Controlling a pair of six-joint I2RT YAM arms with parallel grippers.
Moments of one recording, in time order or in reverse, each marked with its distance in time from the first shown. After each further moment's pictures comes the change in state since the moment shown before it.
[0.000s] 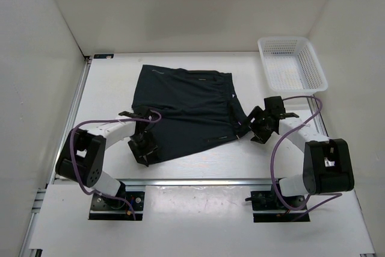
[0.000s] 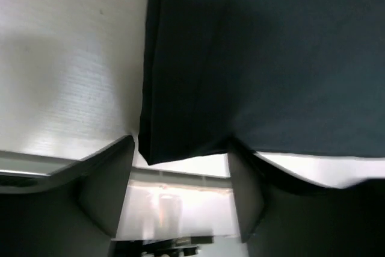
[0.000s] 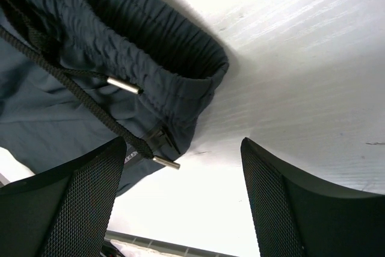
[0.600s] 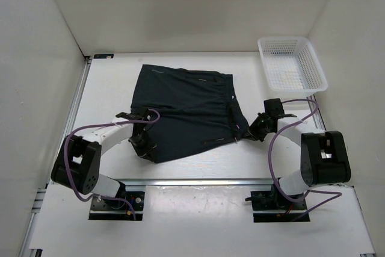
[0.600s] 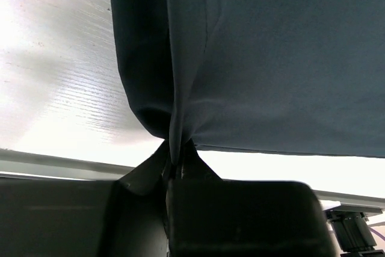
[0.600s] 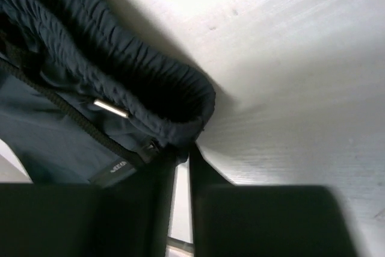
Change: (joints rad) left arm -0.002 -0.061 -0.015 0.017 -0.027 -0.023; right arm -0.026 0.072 -0.031 0.057 -0.082 -0.019
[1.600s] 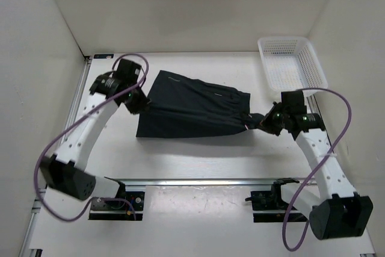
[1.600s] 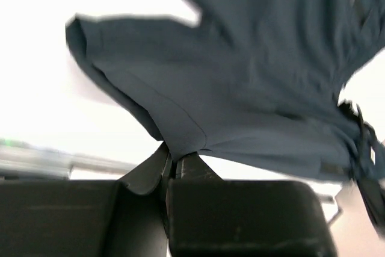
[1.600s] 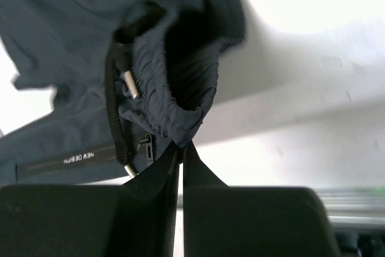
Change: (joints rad) left arm 0.003 -0.150 0.656 -0.357 -0.174 0.015; right arm 0.001 -0.504 0.179 -0.496 0.122 -0.075
